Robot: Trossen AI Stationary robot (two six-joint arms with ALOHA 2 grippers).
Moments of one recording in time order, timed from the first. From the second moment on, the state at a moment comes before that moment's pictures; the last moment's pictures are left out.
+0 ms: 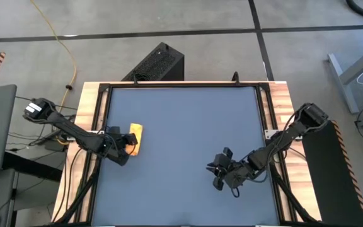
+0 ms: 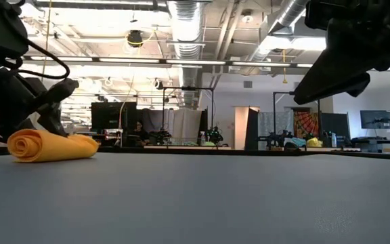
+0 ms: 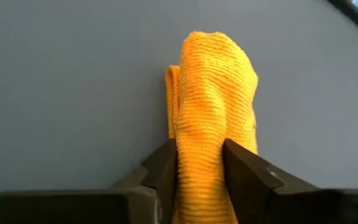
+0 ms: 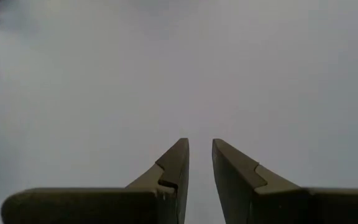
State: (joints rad) left arm -0.44 1.09 0.27 -0.44 -0.84 -2.04; right arm 0.62 1.48 0.76 -0.12 0.62 0.88
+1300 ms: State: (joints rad) left arm 0.11 0.79 0.51 -0.72 -0.31 -0.90; right arm 0.45 1.48 0.76 -0.01 0.44 0.73
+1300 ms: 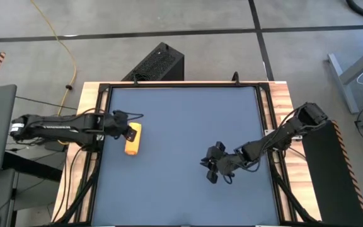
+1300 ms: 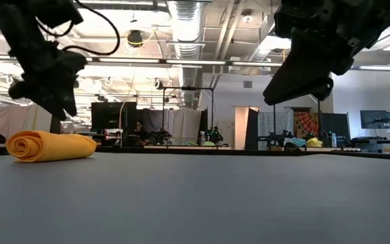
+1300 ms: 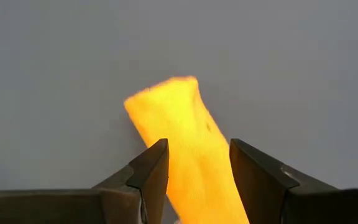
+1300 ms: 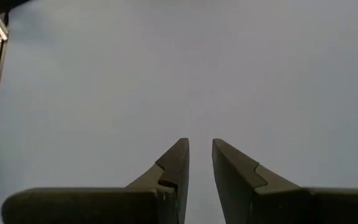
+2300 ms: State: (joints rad) left arm 0.10 1.25 0.51 -0.61 -0.17 -0.88; right arm 0.56 1.48 0.76 -0.01 0.49 0.74
